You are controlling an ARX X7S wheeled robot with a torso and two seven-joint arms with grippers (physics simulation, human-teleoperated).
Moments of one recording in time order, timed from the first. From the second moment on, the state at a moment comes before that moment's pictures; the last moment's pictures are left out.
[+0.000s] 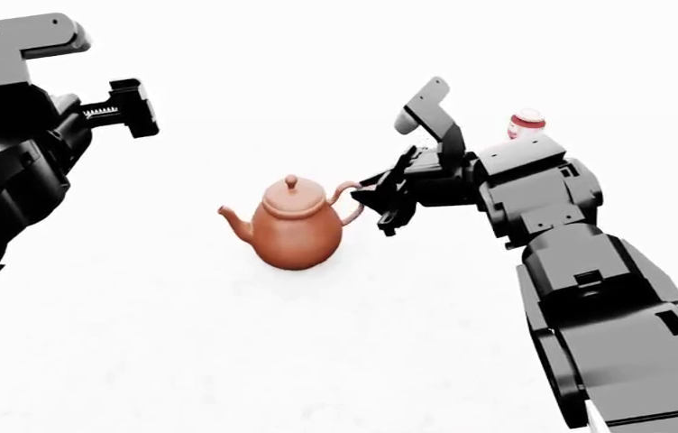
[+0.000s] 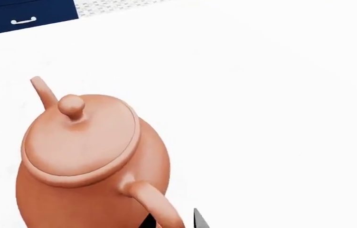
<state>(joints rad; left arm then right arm) -1.15 -0.52 0.25 -0.31 -0.77 -0.80 -0.32 1.44 0.07 -0.41 1.31 0.00 0.32 -1.09</state>
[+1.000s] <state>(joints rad) -1.15 -0.52 0.26 -0.33 -0.77 -0.79 -0.31 1.53 0.09 -0.21 1.31 0.02 0.38 -1.27</state>
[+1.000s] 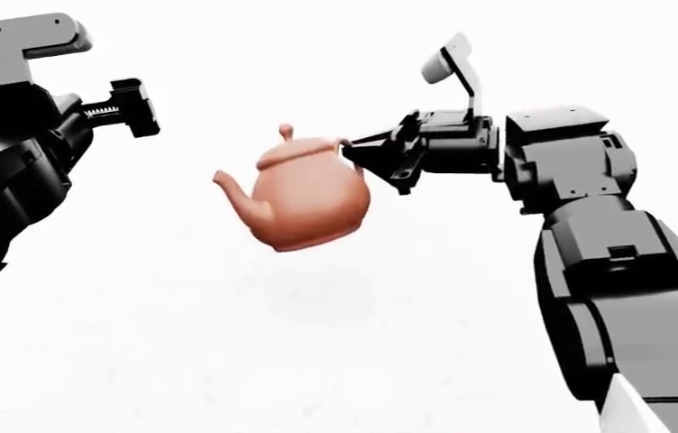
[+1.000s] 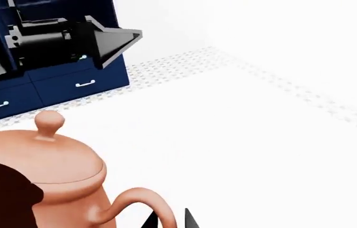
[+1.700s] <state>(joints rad) -1.14 -0.53 0.26 -0.29 -0.77 -0.79 -0.34 1.58 0.11 -0.03 1.31 0.00 0.25 -1.10</state>
